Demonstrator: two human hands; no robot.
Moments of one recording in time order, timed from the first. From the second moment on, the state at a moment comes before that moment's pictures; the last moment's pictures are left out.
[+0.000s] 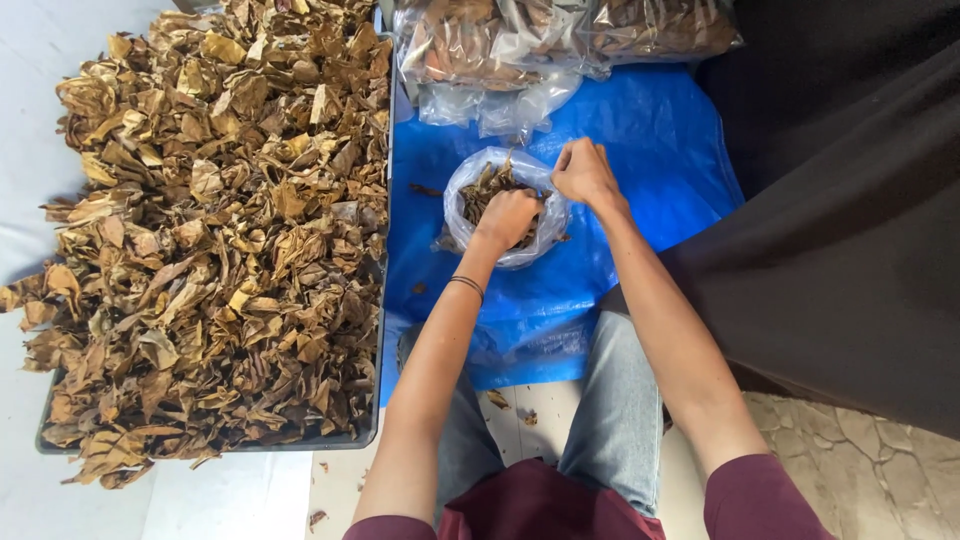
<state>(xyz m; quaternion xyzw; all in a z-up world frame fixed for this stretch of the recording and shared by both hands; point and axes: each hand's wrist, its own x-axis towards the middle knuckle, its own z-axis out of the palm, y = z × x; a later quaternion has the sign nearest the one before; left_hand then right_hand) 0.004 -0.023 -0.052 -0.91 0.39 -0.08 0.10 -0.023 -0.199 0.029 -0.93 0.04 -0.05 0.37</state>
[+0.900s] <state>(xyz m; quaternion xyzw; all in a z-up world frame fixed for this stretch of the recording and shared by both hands) -0.025 -0.003 0.002 -0.97 0.20 0.12 -0.05 -0.012 -0.193 0.035 -0.93 0.03 -0.04 0.37</state>
